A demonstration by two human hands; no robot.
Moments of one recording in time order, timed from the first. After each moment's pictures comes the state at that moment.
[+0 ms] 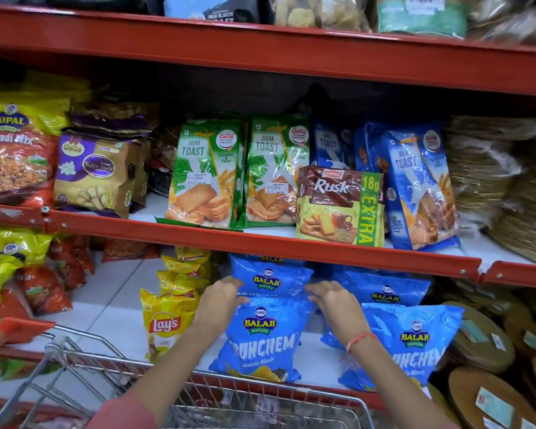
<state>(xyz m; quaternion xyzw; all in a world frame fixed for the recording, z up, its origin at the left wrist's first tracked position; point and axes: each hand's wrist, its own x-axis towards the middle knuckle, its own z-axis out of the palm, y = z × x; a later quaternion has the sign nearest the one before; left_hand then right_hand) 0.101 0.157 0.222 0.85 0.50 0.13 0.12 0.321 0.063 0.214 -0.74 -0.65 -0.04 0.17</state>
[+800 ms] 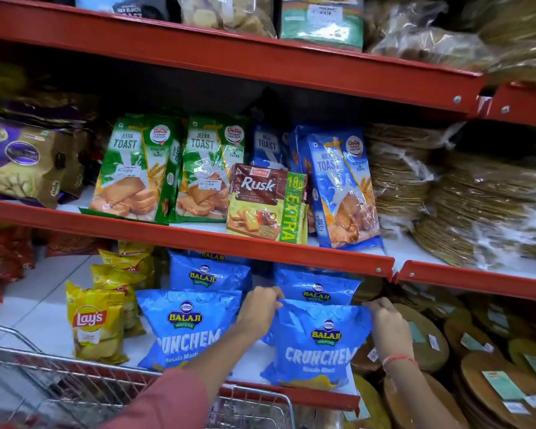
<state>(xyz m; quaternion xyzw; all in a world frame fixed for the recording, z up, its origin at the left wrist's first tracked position) 0.300 0.075 0.207 0.84 0.45 0.18 0.26 0.507 -0.062 0.213 -0.87 -0.46 -0.06 0.16</state>
